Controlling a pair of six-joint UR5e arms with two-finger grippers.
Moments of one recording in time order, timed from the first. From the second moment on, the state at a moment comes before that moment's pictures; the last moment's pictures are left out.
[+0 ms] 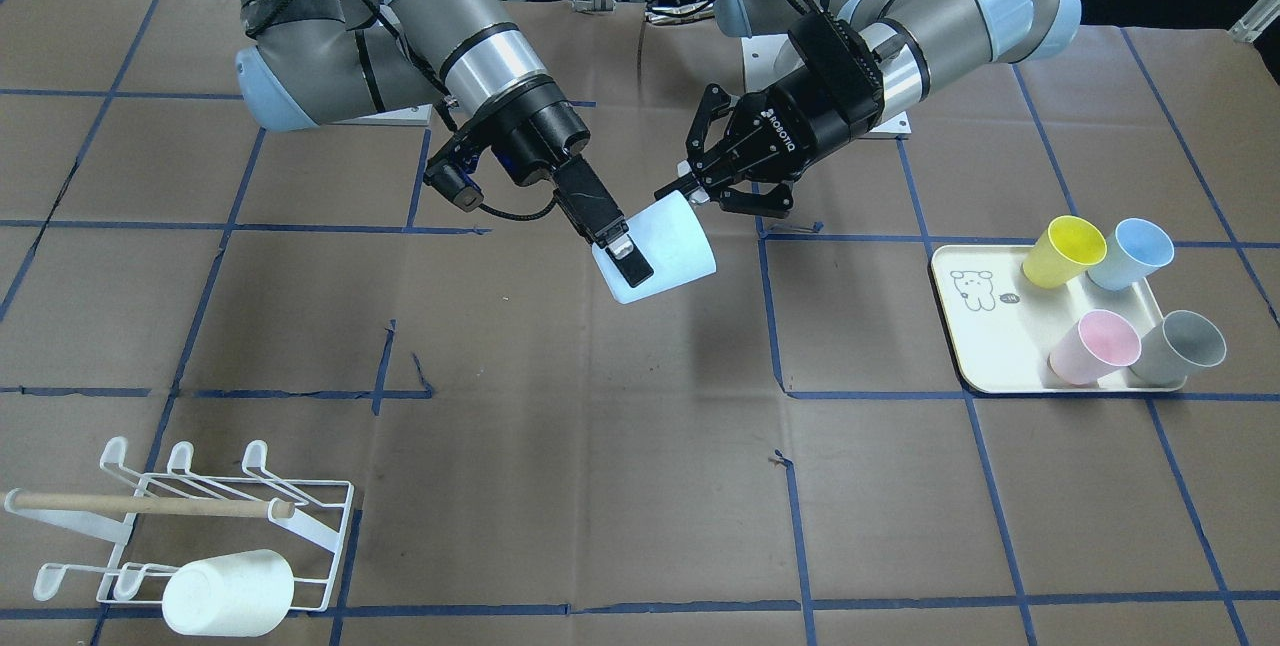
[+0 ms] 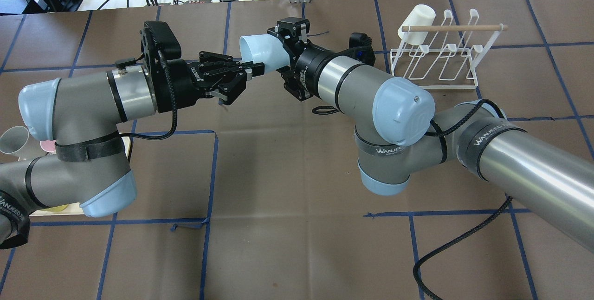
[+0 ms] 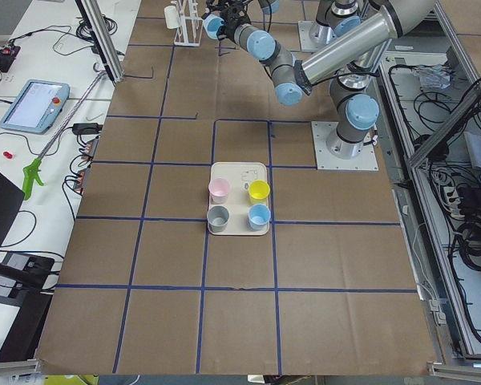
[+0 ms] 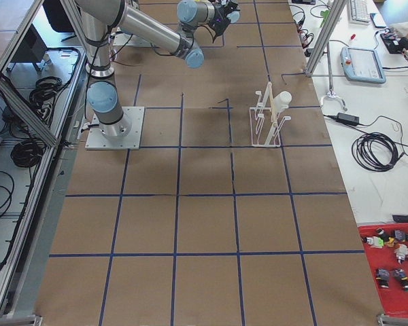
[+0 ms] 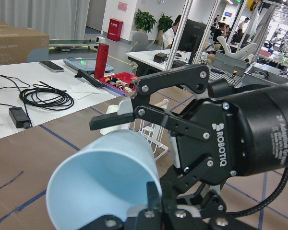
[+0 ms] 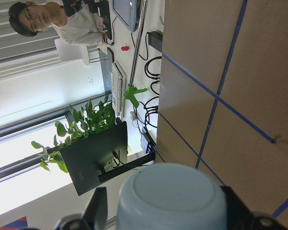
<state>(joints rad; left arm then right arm) -1.42 -1.56 -2.24 -0.22 0.44 0.55 1.88 -1.33 2.04 -3.41 -1.21 1.72</state>
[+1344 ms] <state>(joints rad) -1.24 -1.54 -2.23 -0.23 0.45 0.46 1.82 -1.30 2.01 -3.42 -1.20 1.66</state>
